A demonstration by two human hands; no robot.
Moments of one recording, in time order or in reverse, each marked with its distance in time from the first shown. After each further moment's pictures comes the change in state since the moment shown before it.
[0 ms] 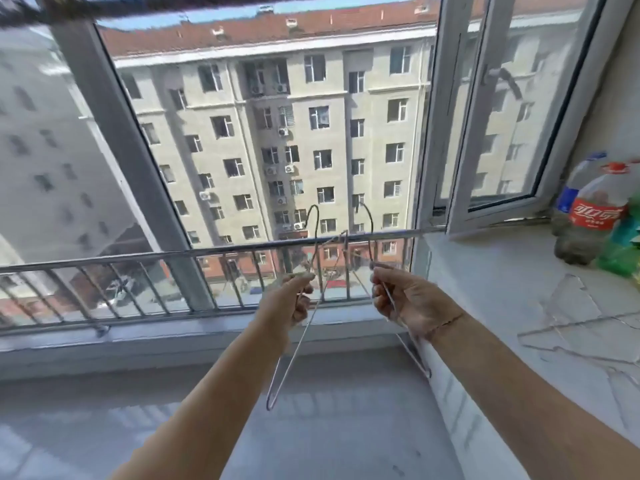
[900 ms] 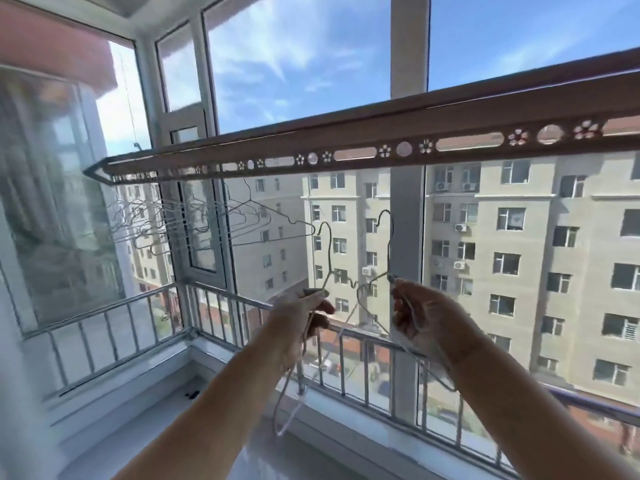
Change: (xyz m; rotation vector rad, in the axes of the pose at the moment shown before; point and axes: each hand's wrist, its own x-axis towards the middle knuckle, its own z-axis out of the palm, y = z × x) left_hand -0.055 0.252 -0.467 0.031 0.415 0.392; right_hand 0.157 0.157 0.528 -0.114 -0.456 -0.032
